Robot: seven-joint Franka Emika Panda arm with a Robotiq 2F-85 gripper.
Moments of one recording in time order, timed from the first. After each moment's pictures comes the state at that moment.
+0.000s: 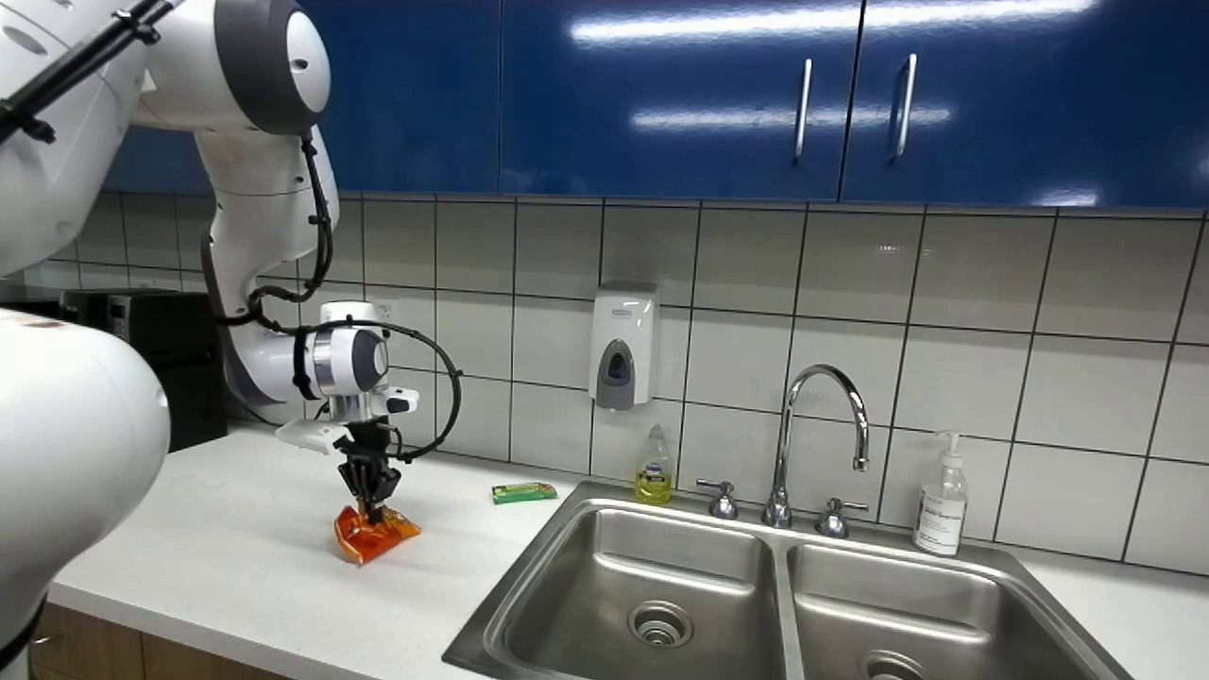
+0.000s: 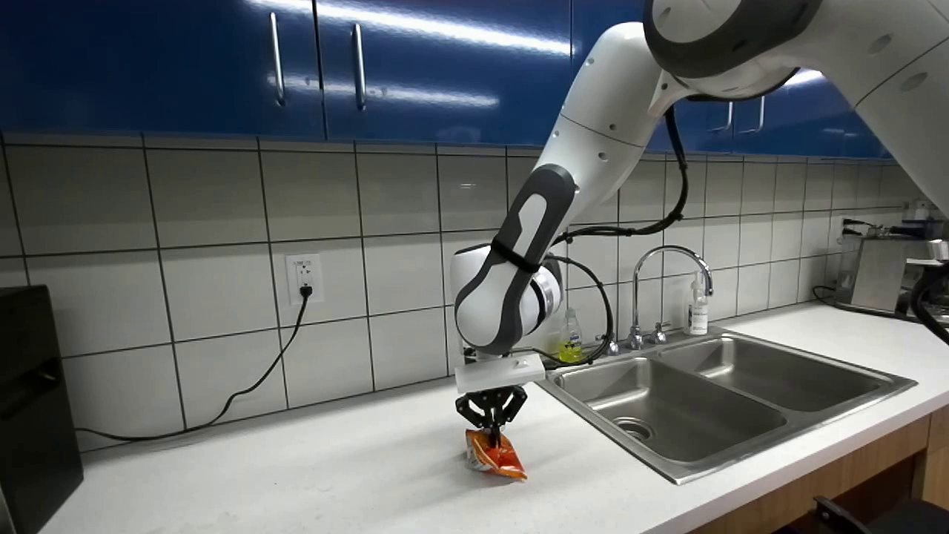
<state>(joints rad) 0.39 0.55 -0.03 -2.06 -0.18 2.60 0.71</state>
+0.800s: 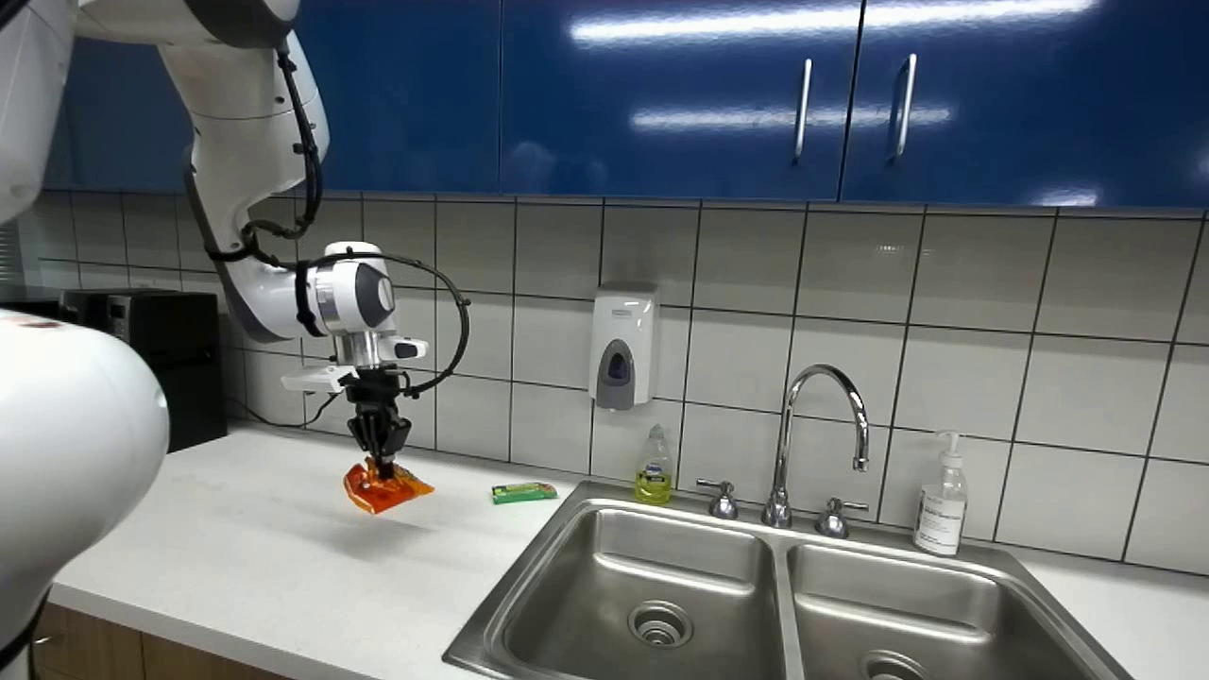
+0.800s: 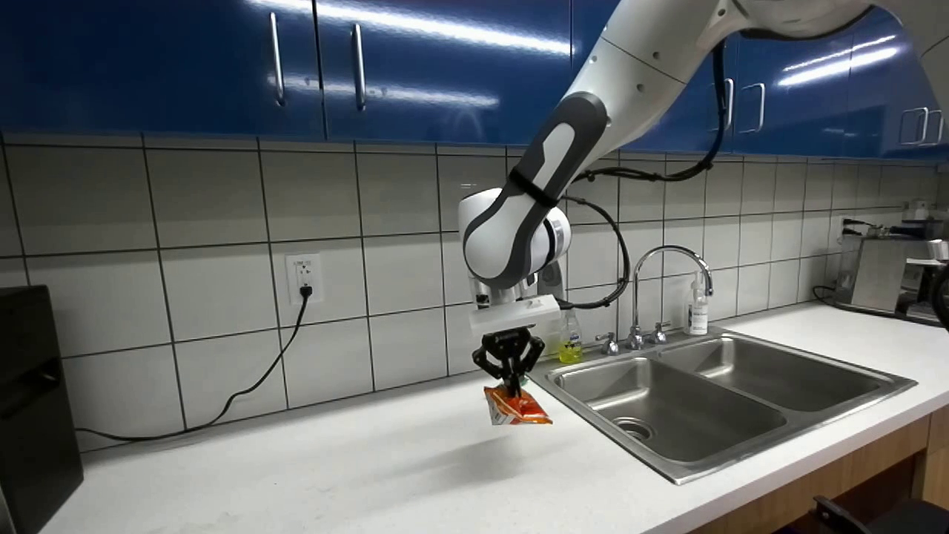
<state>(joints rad) 0.39 0.33 -0.05 -2.12 -0.20 2.39 0.71</state>
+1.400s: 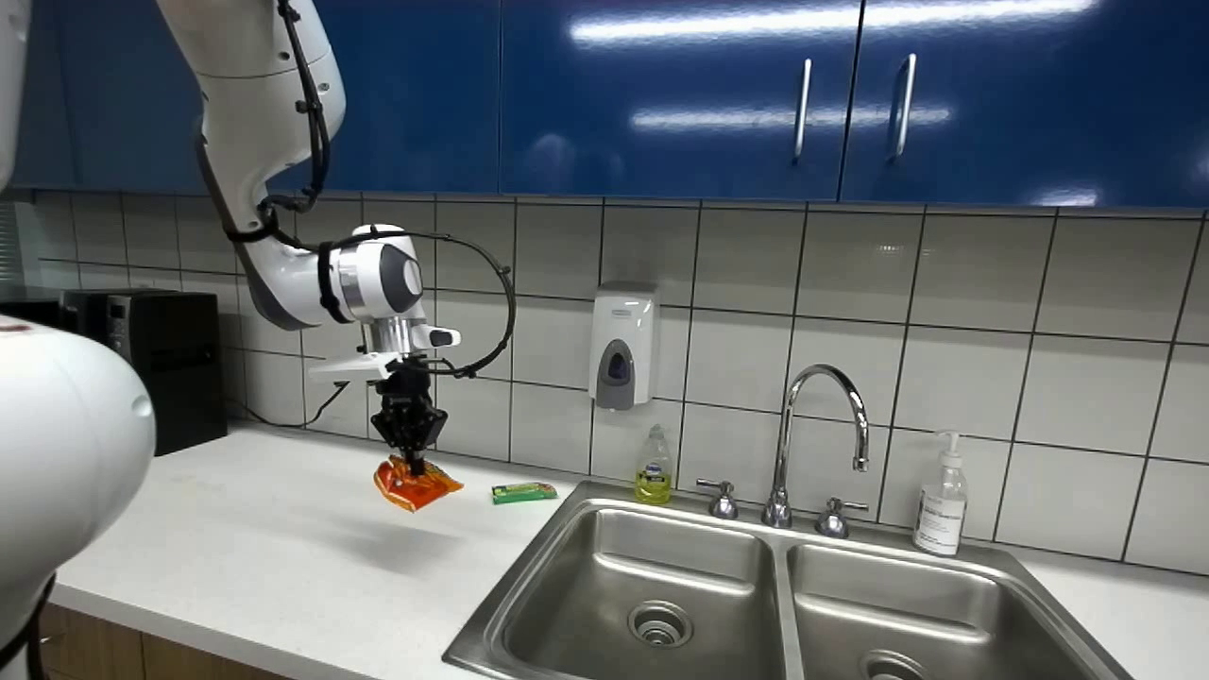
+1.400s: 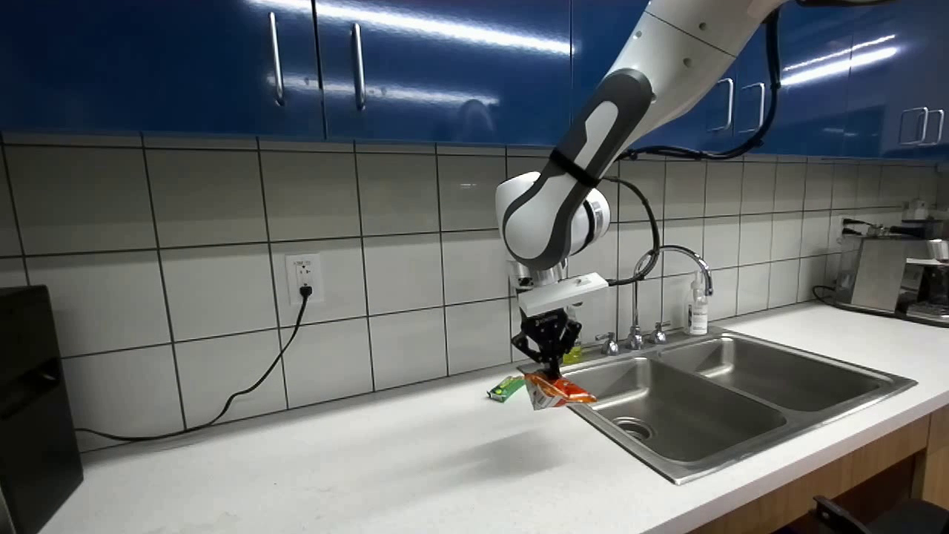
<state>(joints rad) 0.27 0.20 -0.04 -2.24 -0.24 2.37 0.49</state>
